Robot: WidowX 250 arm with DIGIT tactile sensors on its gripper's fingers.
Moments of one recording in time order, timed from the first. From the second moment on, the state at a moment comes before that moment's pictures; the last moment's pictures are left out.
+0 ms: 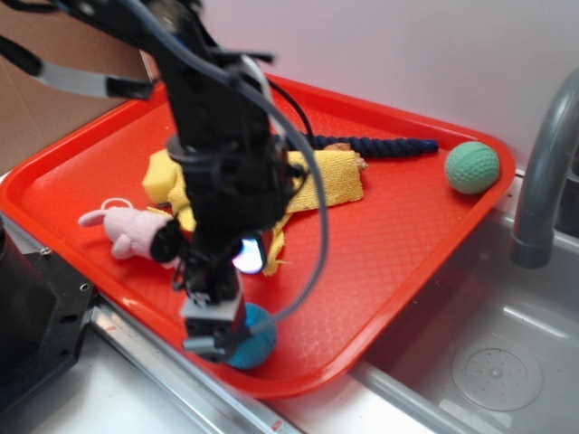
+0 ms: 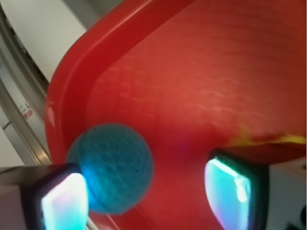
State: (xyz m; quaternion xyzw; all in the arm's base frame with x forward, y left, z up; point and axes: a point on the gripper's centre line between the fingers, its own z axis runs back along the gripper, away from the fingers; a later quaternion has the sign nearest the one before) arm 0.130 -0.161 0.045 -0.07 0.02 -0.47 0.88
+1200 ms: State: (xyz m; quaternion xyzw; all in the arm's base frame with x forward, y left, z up) arm 0.122 -0.175 0.038 -0.10 0.02 -0.50 0.86
